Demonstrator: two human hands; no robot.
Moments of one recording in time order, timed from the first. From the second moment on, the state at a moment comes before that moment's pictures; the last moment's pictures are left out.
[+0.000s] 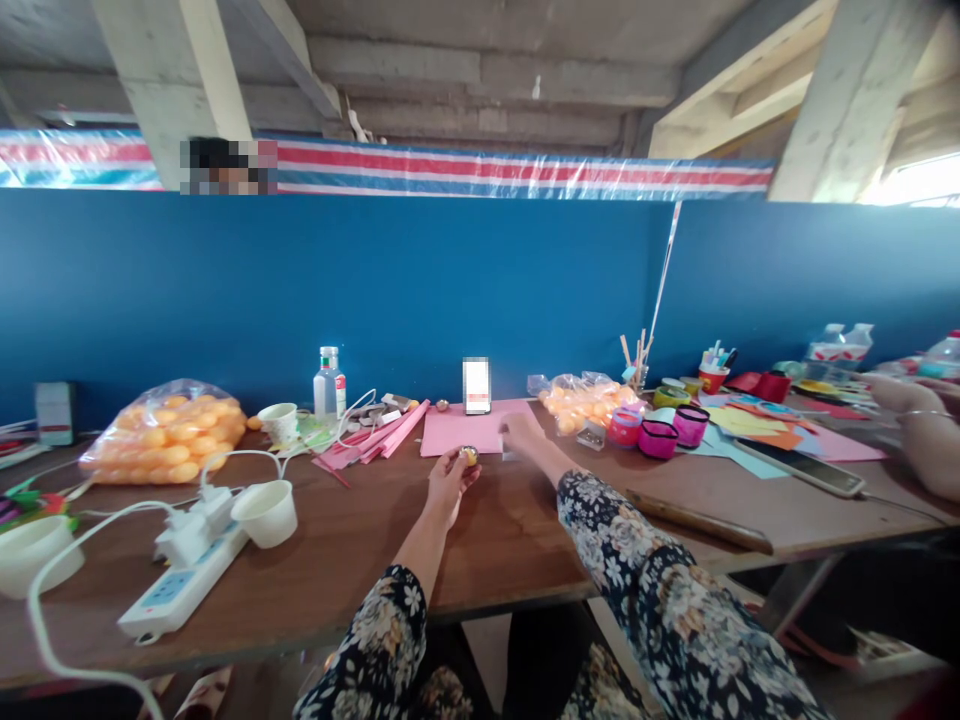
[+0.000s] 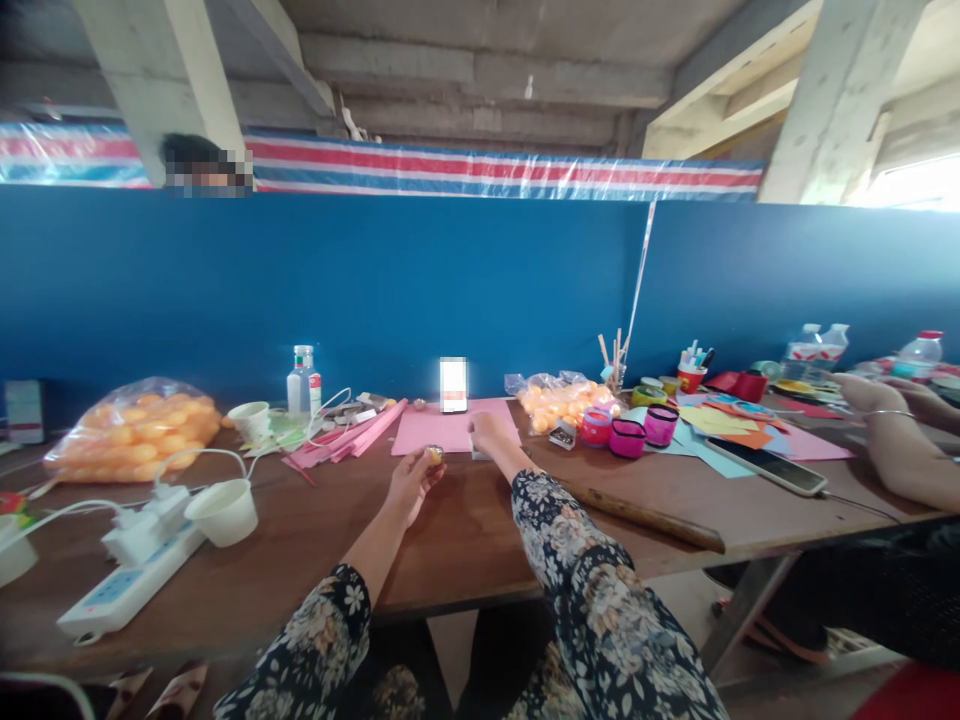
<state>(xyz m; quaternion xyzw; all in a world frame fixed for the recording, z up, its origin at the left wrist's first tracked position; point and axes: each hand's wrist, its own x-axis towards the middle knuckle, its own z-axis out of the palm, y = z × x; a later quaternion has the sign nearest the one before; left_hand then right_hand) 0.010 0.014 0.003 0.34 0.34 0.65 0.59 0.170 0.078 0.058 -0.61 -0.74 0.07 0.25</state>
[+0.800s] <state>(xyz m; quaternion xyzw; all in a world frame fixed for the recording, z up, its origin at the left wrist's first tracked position) 0.011 0.016 -0.002 0.38 0.33 0.64 0.58 0.134 0.006 0.005 -0.38 -0.54 0.47 0.58</state>
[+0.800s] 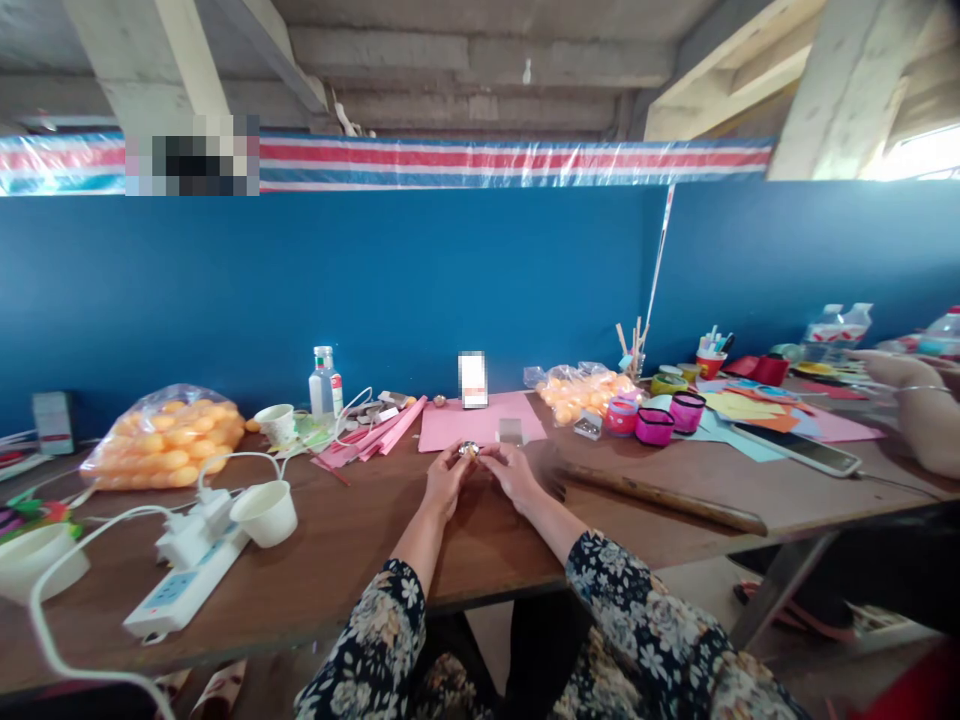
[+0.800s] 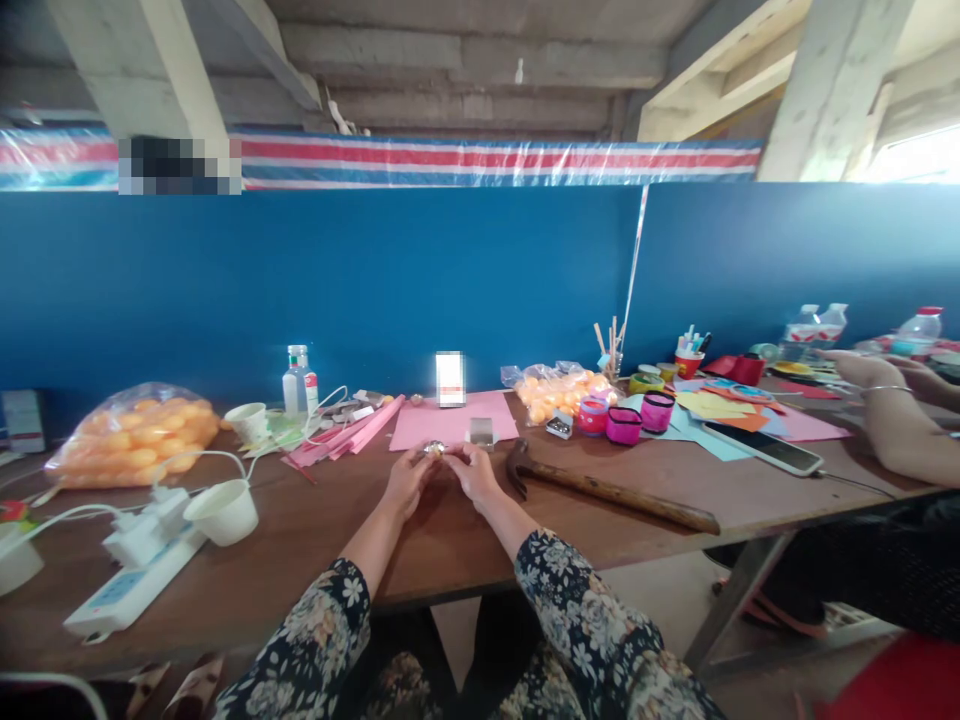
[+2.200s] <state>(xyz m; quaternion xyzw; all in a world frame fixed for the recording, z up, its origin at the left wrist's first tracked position) 0.010 0.012 -0.002 0.46 0.33 0.62 0.55 0.137 0.005 0.000 -0.38 -0.53 0.49 0.58</state>
